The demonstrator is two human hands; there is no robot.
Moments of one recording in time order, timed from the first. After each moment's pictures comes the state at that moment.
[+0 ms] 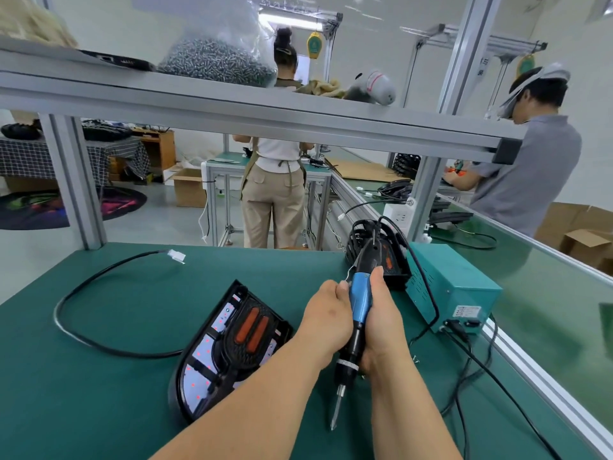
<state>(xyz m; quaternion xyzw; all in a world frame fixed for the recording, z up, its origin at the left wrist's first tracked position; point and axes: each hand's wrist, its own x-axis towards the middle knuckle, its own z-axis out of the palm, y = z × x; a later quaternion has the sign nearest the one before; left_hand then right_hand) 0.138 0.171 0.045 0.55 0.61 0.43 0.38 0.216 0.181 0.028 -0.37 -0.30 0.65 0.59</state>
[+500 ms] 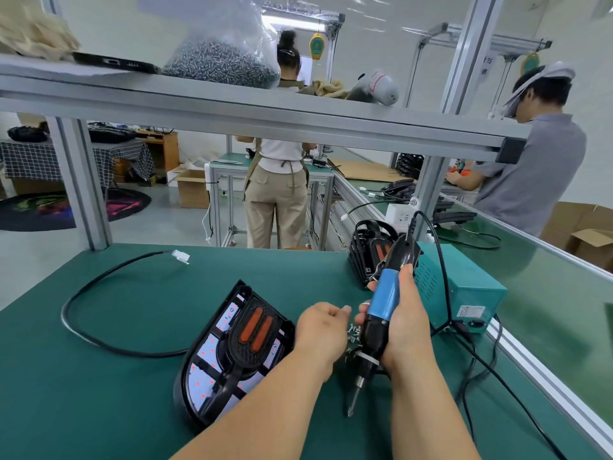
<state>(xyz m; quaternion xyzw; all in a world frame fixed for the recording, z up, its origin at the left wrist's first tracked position) 0.136 0.167 0.023 0.45 0.62 0.47 0.44 0.241 0.188 0.029 -0.39 -0.27 0.59 0.65</state>
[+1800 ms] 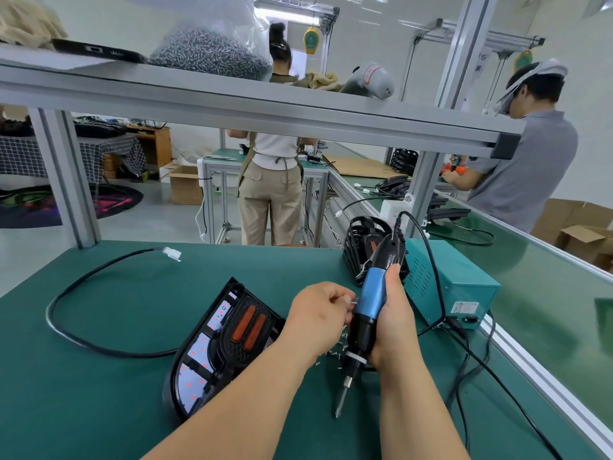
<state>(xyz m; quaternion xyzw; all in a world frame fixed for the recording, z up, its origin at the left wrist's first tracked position) 0.122 0.158 0.050 0.58 0.56 0.44 0.40 0.234 0.190 0.024 -0.39 -0.30 0.62 0.61</state>
